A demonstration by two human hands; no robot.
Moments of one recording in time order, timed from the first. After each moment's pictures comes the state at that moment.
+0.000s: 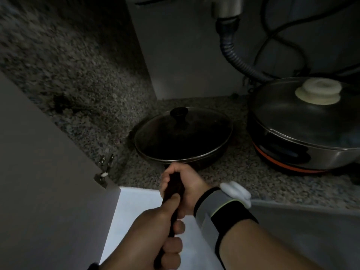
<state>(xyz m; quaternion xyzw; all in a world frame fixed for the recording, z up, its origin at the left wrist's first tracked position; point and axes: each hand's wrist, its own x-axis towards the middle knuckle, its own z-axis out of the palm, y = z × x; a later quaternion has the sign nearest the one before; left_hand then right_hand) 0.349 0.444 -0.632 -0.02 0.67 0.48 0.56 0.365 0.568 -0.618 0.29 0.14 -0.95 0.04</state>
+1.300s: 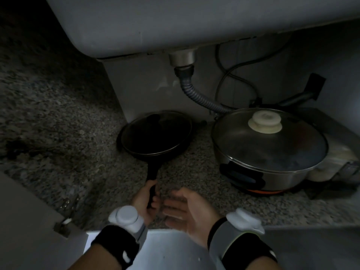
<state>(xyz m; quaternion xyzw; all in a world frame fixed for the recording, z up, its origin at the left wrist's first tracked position) 0.280 0.575 -0.641 -0.06 0.62 0.62 0.47 0.429 0.618 -0.603 0.39 0.32 -0.86 -0.09</state>
